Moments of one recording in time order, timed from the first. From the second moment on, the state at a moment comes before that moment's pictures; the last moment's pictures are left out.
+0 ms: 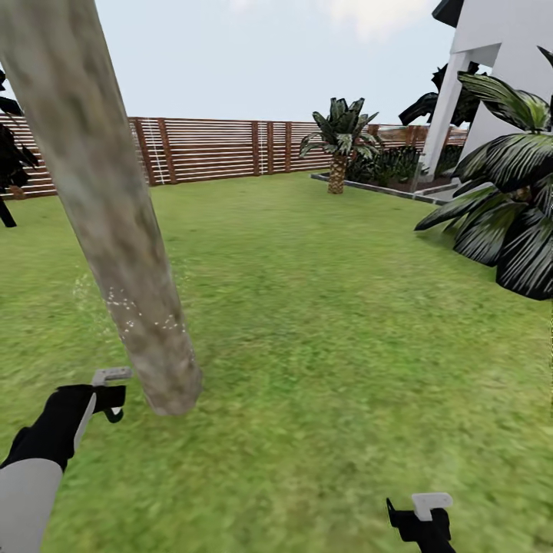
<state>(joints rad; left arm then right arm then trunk) -0.70 0.25 0.29 -0.79 -0.19 0.64 -0.16 -0.42 -0.10 -0.45 -0.18 0.47 -0.44 0.00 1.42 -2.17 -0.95</state>
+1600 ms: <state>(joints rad) -0.70 0.25 0.36 -0.79 -0.19 0.64 -0.16 -0.42 -0.09 -0.45 -0.17 0.47 -0.44 0.01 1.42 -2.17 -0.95</state>
